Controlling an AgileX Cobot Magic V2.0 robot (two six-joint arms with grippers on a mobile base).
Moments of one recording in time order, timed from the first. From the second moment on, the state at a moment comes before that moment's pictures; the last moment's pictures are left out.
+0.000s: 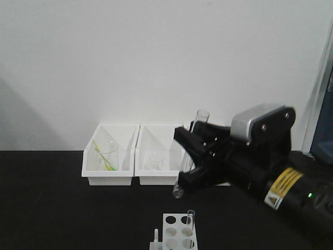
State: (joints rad) left arm -0.11 -0.02 0.03 0.18 0.23 -0.15; right arm 0.53 1.30 -0.90 -0.34 -0.43 0.30
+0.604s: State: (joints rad) left arm -0.11 -0.02 0.03 0.18 0.23 -0.15; right arm 0.53 1.27 -1.04 -1.08 0.05 -0.09
